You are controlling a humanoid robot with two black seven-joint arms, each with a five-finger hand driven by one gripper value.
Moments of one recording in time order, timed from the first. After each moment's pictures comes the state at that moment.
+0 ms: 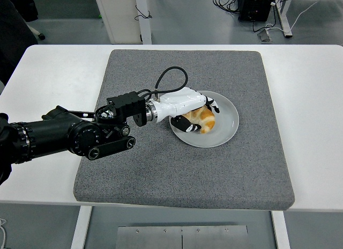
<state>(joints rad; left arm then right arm) -1.20 0.09 0.24 -0.90 1.21 0.34 -0.27 -0.09 0.00 0.00 0.12 -0.11 0.03 0.41</state>
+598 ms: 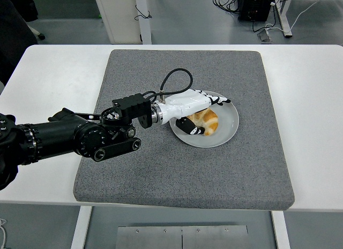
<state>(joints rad) -1.20 0.06 0.23 -0.89 1.19 0.33 -0.26 -0.09 0.00 0.00 0.12 -0.11 0.03 0.41</state>
